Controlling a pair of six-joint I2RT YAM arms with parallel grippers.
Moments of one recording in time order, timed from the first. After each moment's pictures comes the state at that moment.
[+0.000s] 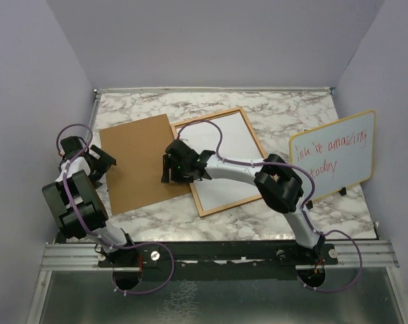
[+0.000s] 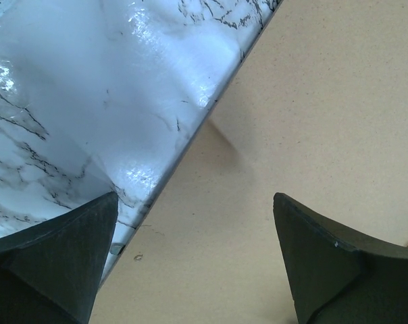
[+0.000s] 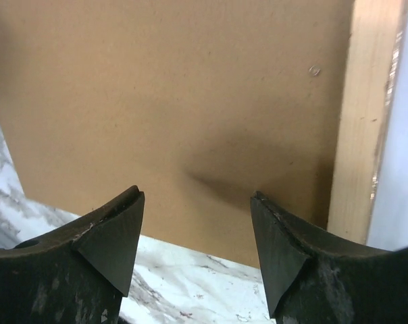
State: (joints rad) left arm 0.50 1.56 0.87 -0.38 0.16 -0.51; right arm 1.01 2.18 1.62 -0.31 0.00 0.86
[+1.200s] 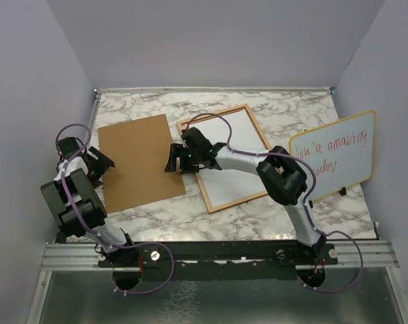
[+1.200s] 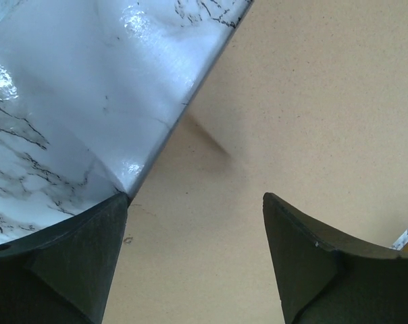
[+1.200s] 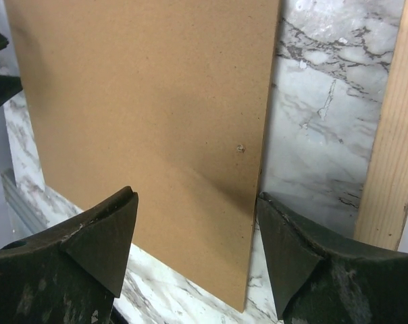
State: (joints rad) left arm 0.52 1.59 0.88 -0.38 0.23 -0.48; right arm 0.88 2.21 1.59 -0.14 -0.19 0.79
